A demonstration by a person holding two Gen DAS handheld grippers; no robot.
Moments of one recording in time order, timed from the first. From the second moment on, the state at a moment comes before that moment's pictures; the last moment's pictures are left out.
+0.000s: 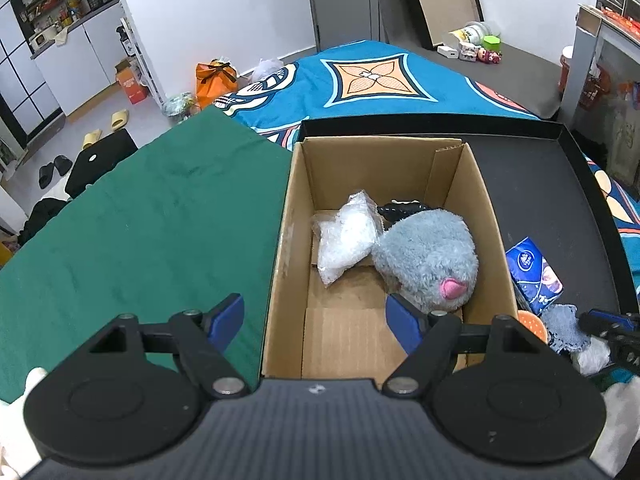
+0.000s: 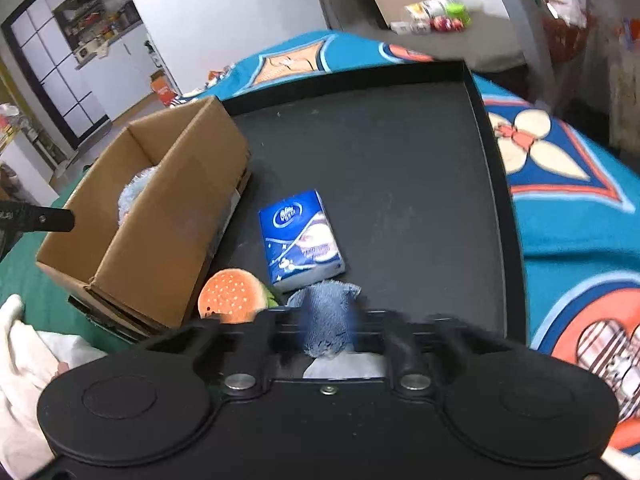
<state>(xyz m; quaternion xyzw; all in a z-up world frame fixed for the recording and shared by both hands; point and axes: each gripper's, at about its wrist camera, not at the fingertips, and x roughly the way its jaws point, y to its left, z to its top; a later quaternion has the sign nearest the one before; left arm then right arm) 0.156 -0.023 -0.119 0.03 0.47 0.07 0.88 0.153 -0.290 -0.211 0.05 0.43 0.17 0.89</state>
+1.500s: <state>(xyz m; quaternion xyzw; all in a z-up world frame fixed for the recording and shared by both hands) 0.150 -0.021 -0.114 0.04 0.46 0.05 0.89 0.157 -0.276 -0.160 0.03 0.36 0.16 0.92</state>
